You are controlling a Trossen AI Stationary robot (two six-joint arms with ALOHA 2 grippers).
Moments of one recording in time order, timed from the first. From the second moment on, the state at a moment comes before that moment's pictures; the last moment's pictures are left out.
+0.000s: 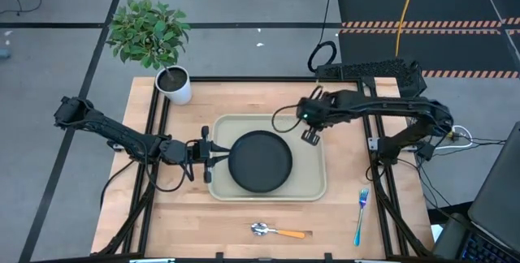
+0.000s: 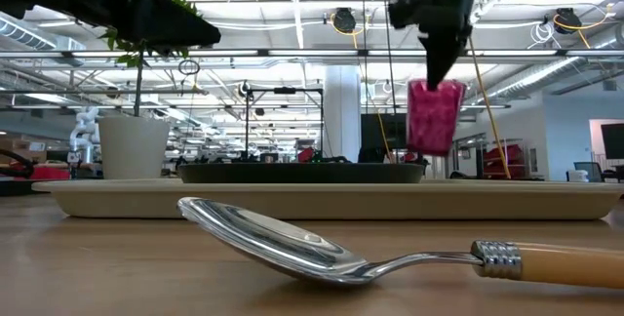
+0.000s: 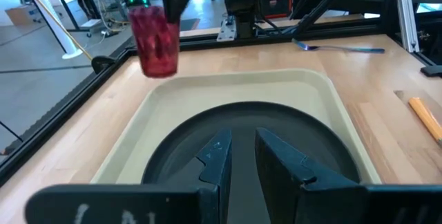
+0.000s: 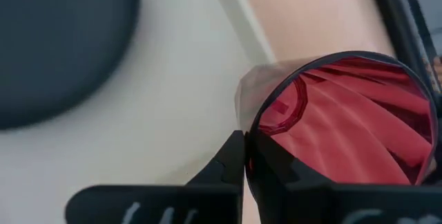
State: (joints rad) left arm -0.31 1.05 0.40 0.39 -0.42 0.02; right arm -0.16 1.46 1.27 -1.17 0.28 0.28
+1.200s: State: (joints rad) left arm -0.31 1.05 0.40 0.37 -0.42 0.02; right arm -0.10 1.63 1.27 -1.07 0.16 0.30
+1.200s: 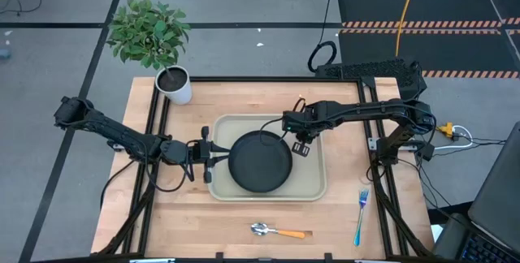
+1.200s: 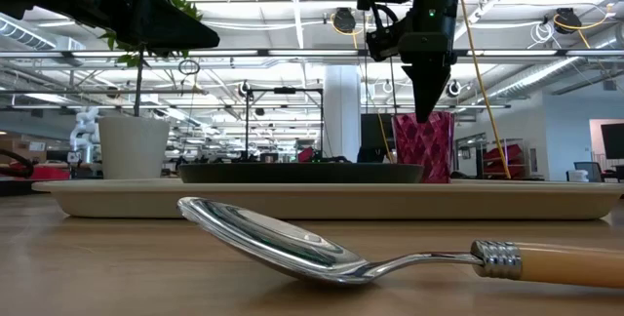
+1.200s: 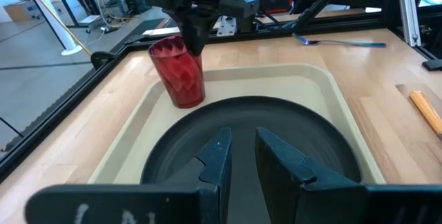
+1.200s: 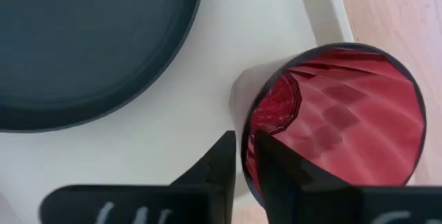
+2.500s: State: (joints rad) left arm -0.31 1.05 0.40 0.39 -0.42 -0.01; right arm 0.03 1.48 1.27 -0.73 0.23 0.23
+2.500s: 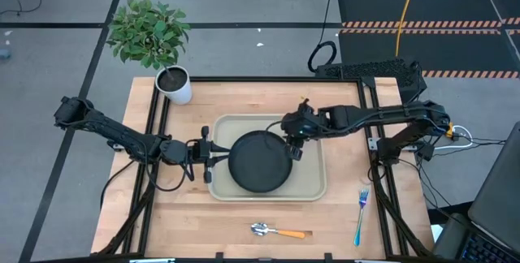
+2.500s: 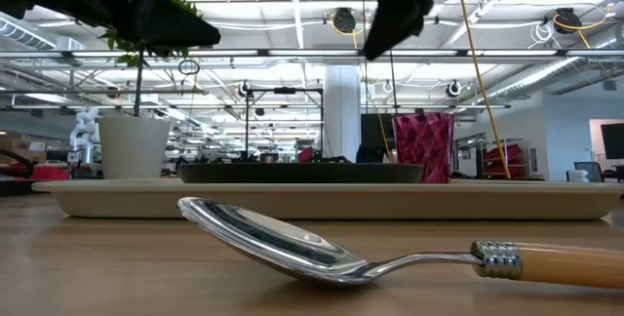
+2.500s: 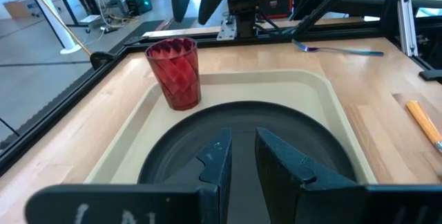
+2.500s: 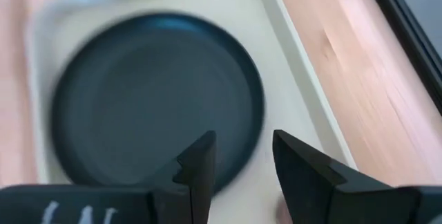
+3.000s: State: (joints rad) left arm -0.31 1.05 0.40 0.36 -0.42 -0.01; right arm 0.09 1.48 1.12 -0.42 0.18 0.19
